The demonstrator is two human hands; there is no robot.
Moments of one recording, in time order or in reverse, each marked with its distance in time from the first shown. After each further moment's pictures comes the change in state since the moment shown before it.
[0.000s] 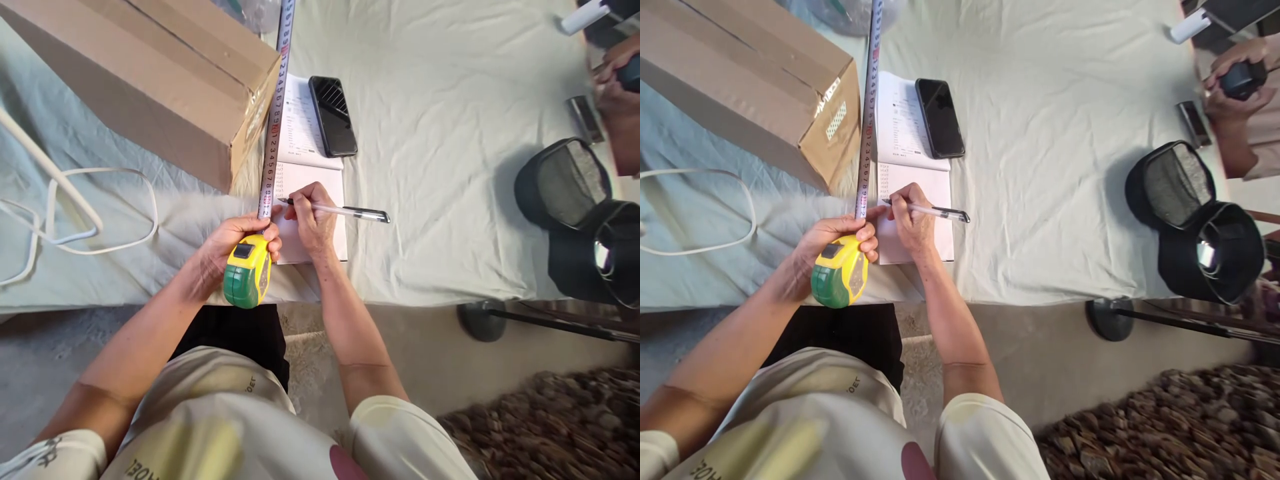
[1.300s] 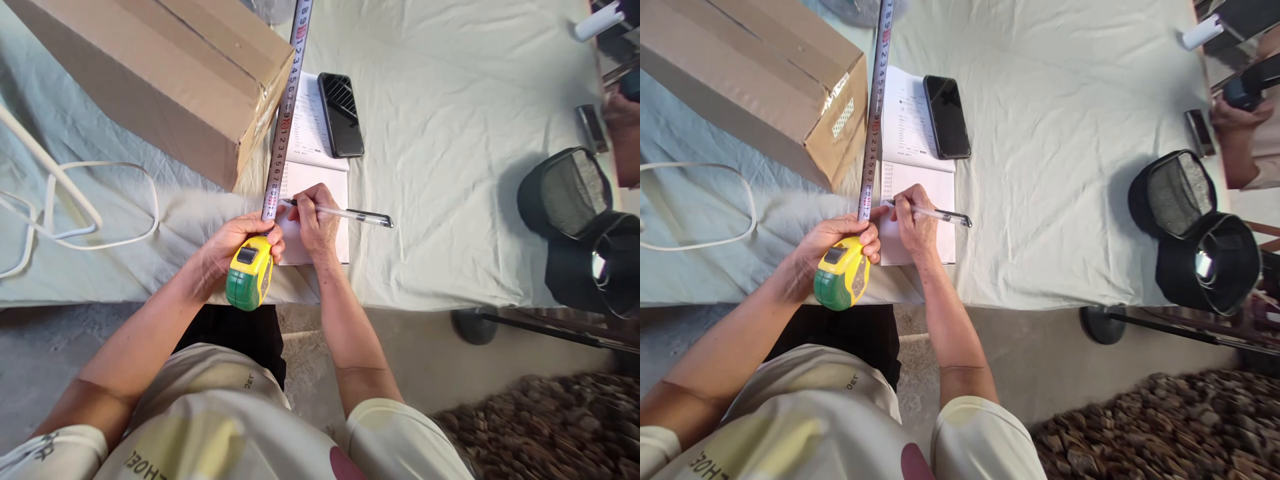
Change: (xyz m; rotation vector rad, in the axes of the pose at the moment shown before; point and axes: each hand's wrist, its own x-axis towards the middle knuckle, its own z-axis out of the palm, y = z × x) left_hand 0.002 -0.001 -0.003 0.065 -0.019 0.022; right_hand -0.001 -0.004 0.001 -0.067 0.004 0.017
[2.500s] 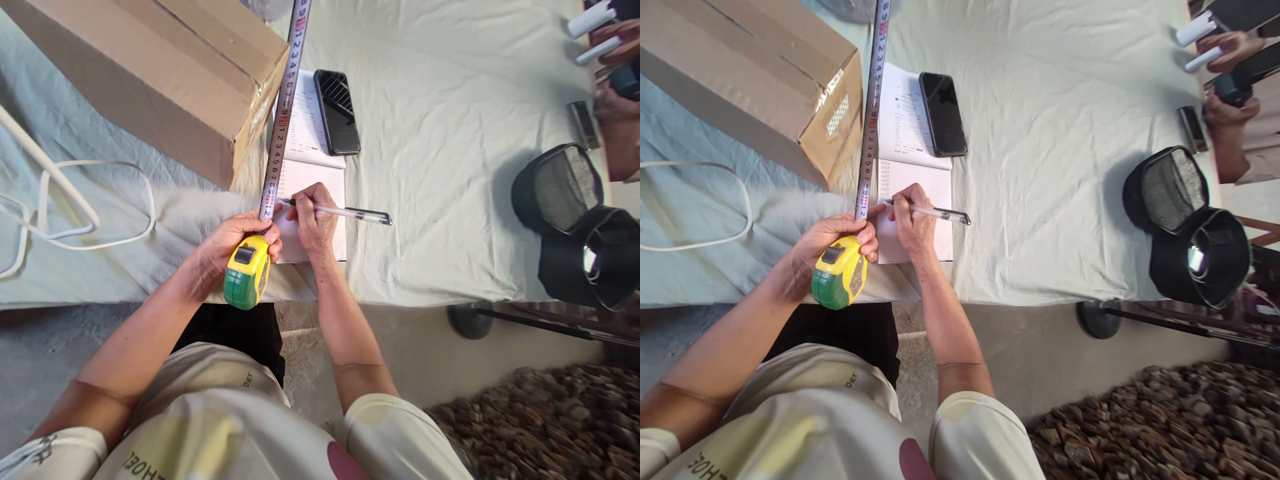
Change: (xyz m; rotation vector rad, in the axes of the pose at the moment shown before) left_hand 0.000 -0.001 0.000 -0.013 0.024 0.010; right_hand -0.002 0.004 0.000 -0.027 0.030 -0.020
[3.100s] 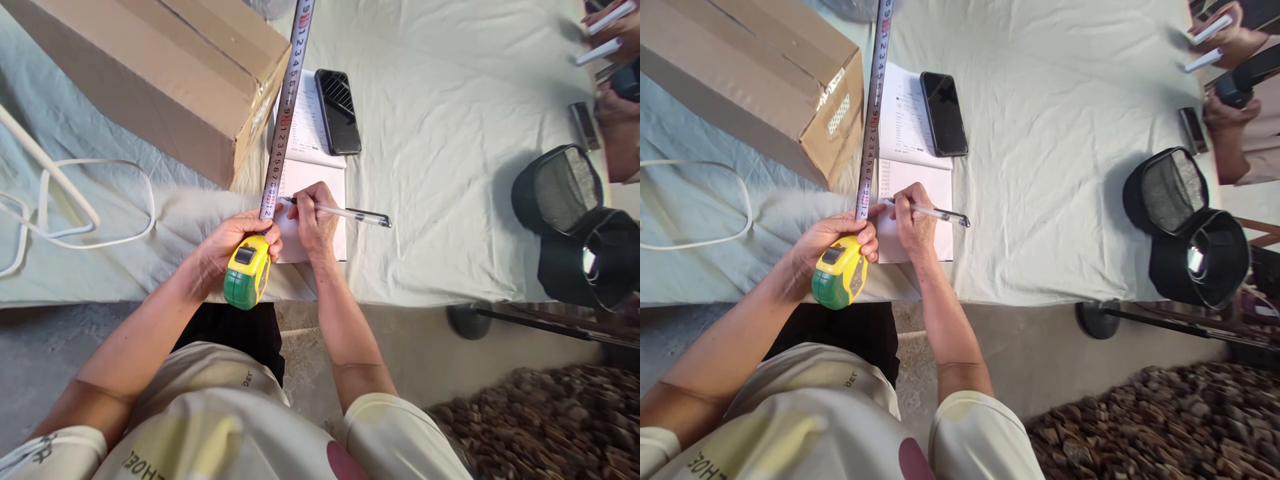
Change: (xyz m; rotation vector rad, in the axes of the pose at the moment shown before) left_hand -0.001 0.000 -0.001 0.007 -0.010 0.001; right_hand 0.000 -0.001 0.000 0.007 0.020 -0.003
